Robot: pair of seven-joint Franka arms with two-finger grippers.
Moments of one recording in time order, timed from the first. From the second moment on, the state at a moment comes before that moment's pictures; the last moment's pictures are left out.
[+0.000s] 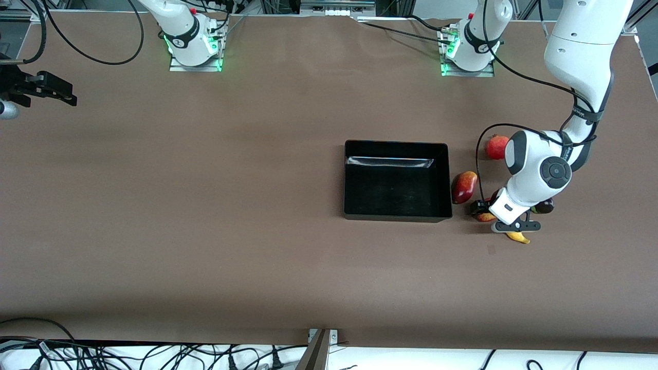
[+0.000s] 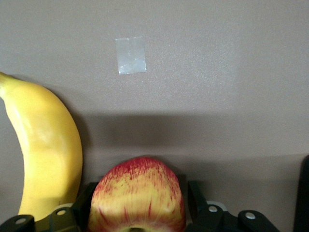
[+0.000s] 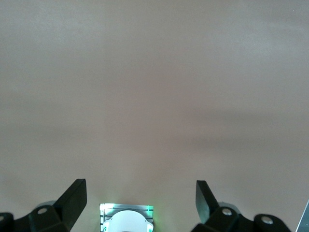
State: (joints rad) left arm 0.00 0.56 -0.03 -1.97 0.00 2.56 -0.07; right arm -0.09 -0.04 0.02 -1.64 -0.05 1.45 -0.13
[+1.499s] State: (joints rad) left arm -0.08 0.37 -0.08 -1.94 0.00 2.31 -0.30; right arm -0.09 -0.04 0.02 -1.64 -0.05 1.45 -0.13
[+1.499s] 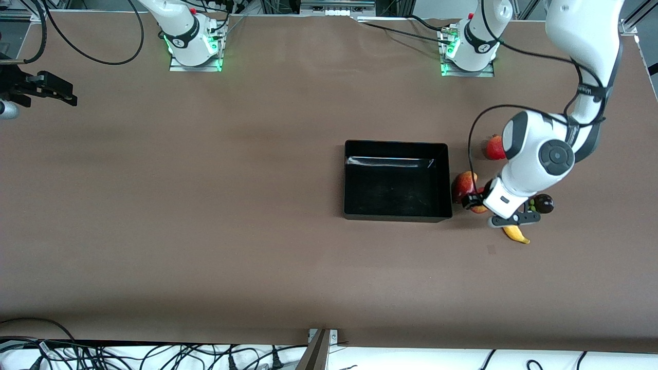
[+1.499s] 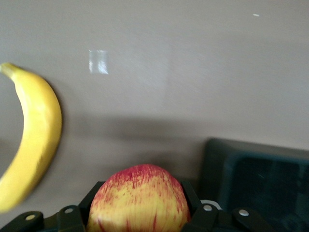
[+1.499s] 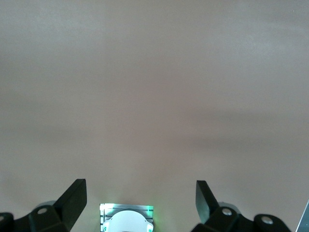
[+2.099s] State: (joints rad) left arm -0.24 0.34 -0.13 -1.97 0.00 2.21 -0.53; right arm -0.09 -0.04 0.02 -1.64 -0.05 1.45 -0.13
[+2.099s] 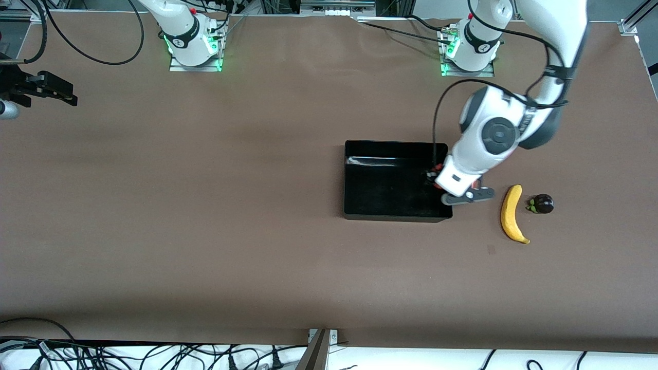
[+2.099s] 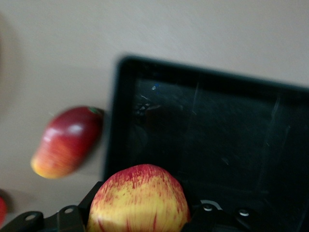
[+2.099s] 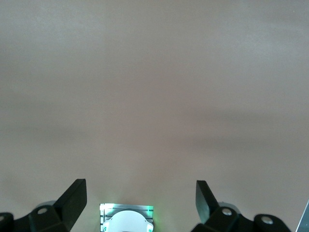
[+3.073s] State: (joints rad) left arm -0.31 0.46 -0.30 -1.99 0.00 2.29 -0.63; right arm -0.09 -0.04 0.03 -1.64 -0.05 1.45 -0.13
